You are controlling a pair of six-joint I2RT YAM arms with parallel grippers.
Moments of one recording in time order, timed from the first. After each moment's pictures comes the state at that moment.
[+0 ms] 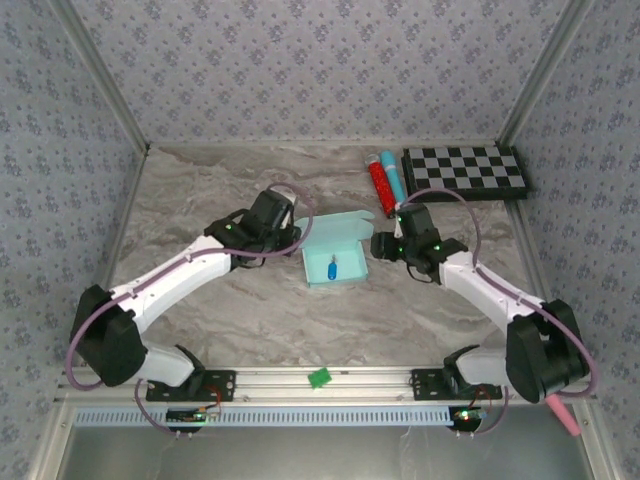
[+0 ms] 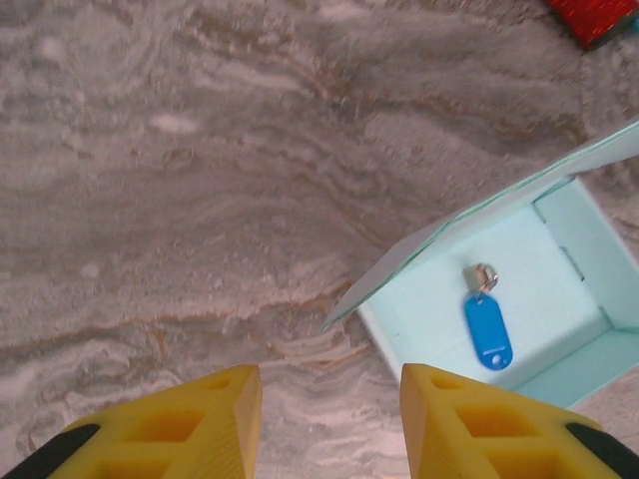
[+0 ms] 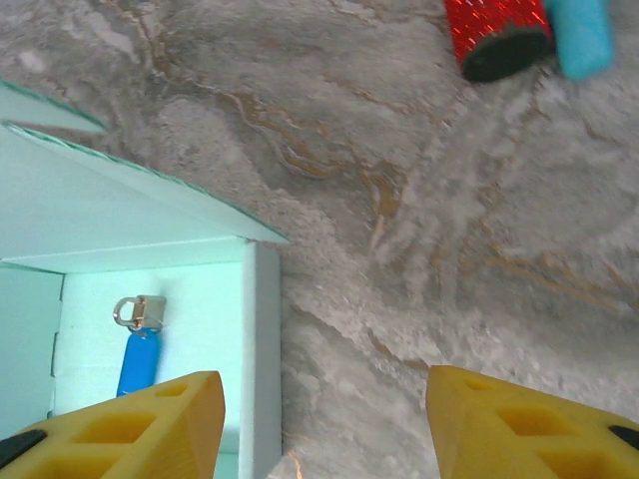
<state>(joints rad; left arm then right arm) -0.71 1.39 1.11 -0.59 -0.17 -0.34 0.42 1.30 0.80 -0.33 -0.04 0.37</state>
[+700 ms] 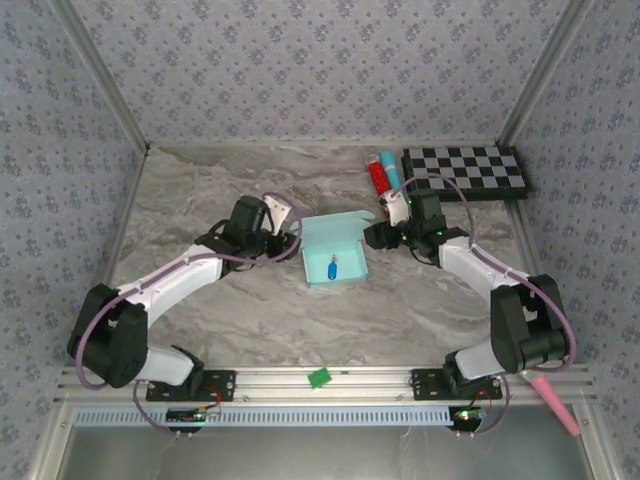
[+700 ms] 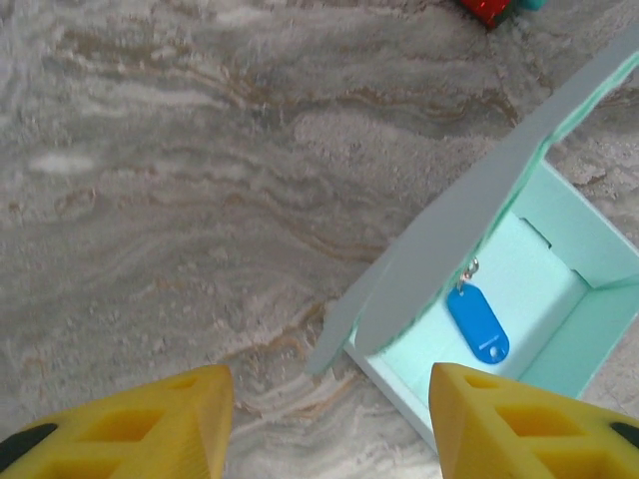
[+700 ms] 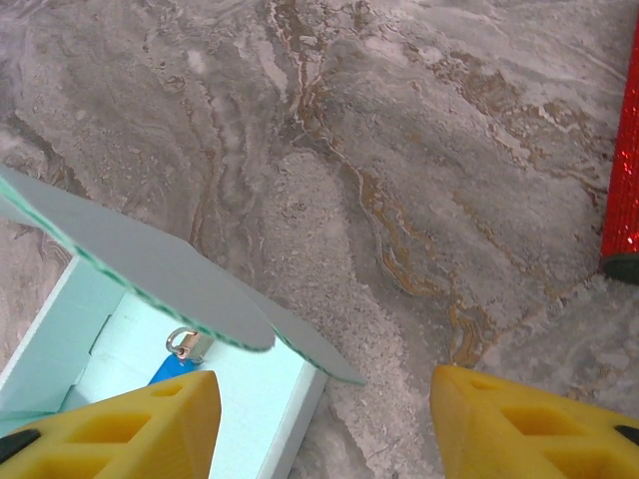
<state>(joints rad) -0.56 1.39 0.88 -0.22 0.15 -0.08 0.29 1.44 0.83 -0.12 -0.39 -0.03</state>
